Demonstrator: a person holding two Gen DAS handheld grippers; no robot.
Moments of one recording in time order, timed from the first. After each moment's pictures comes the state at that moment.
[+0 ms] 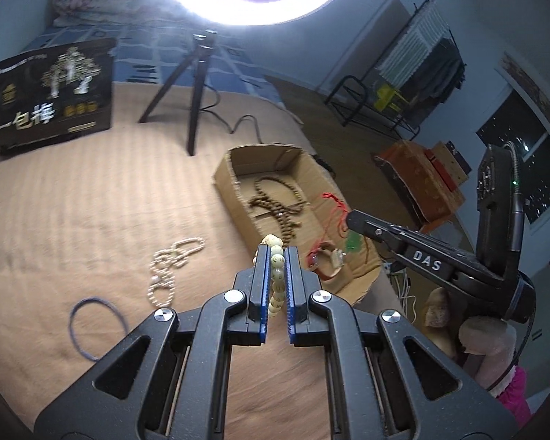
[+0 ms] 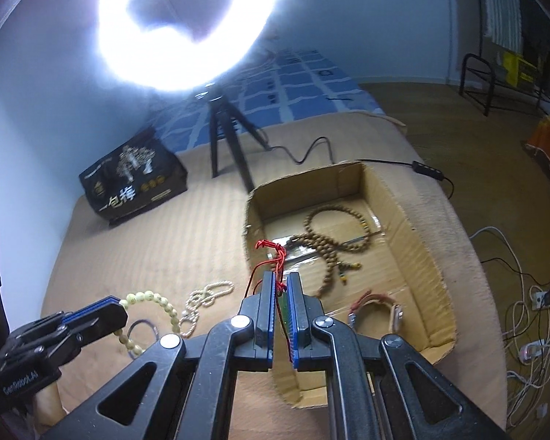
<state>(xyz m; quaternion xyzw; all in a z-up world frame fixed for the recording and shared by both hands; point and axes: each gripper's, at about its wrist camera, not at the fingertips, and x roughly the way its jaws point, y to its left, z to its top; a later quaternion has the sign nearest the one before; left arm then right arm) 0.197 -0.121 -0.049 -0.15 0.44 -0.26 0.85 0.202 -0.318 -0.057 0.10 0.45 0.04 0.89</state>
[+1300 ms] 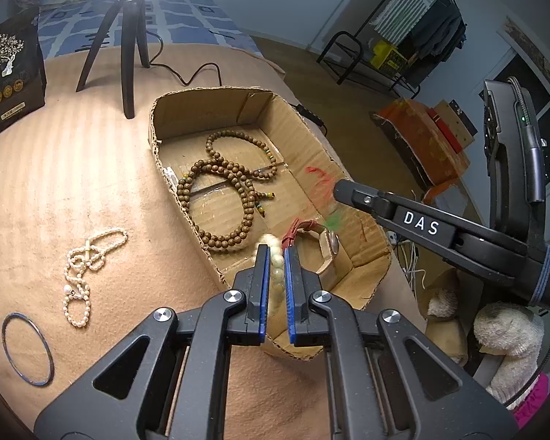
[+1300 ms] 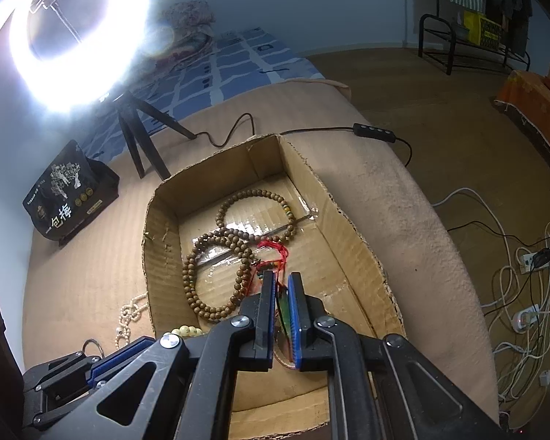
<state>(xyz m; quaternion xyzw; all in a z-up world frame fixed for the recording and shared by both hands) 0.223 -0.216 -0.101 -0.10 0.49 -0.28 0.82 0.230 -0.380 -0.105 0.12 0.49 -0.02 0.86</state>
